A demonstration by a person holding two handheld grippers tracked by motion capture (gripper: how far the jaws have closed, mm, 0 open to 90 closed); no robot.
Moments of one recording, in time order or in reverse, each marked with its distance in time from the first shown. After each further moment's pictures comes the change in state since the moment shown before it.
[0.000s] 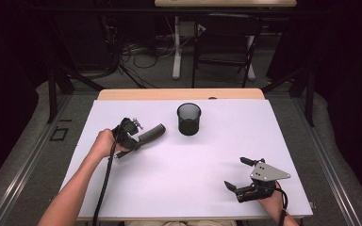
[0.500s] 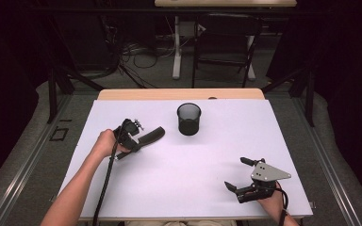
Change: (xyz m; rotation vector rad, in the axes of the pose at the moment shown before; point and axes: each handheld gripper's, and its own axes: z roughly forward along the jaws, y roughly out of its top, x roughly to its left) left arm 0.006 0.004 0.015 0.078 -0.009 0.002; right arm -0.001 0.000 -0.001 -0.004 0.011 -0.006
